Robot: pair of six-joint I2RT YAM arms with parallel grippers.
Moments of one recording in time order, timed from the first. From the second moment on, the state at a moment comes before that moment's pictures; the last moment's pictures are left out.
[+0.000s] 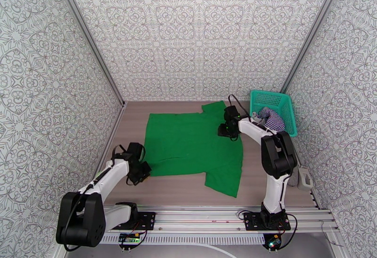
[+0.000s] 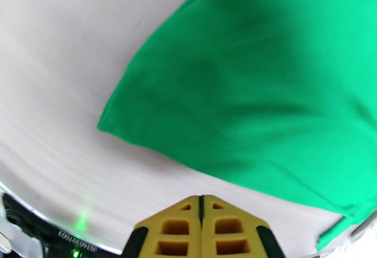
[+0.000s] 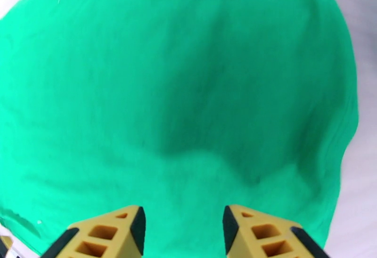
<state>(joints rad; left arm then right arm) -0.05 1.23 0.75 -0.87 0.12 -0.72 0.31 2.00 1.51 -0.64 -0.07 0.38</state>
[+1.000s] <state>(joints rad) 0.01 2.35 1.90 -0.72 0.11 -0.39 0.99 2.16 1.60 -0.46 -0.24 0.35</state>
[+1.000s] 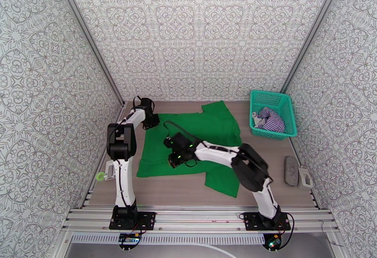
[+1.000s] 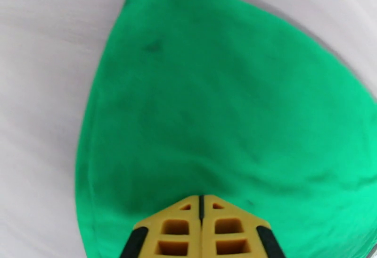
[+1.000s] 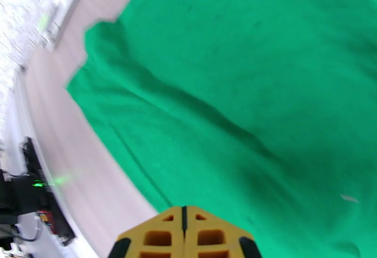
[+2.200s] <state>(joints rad) 0.03 2.42 2.03 -0.77 0.19 -0.36 1.01 2.02 1.58 -0.65 -0.12 0.30</state>
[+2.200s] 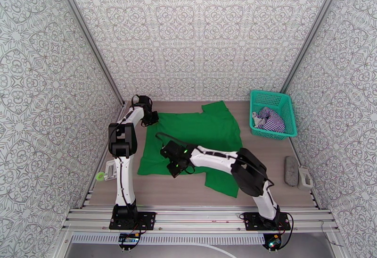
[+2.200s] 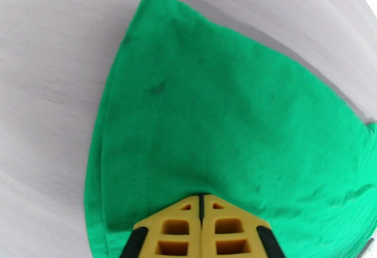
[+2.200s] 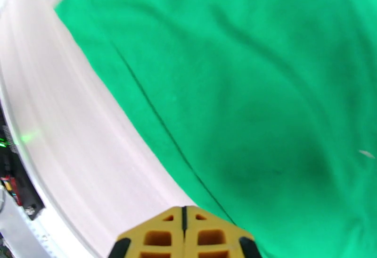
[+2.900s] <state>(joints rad) -0.03 2.18 1.80 -0.78 0.16 -0.34 0.34 2.18 1.65 -0.75 0.12 0.31</state>
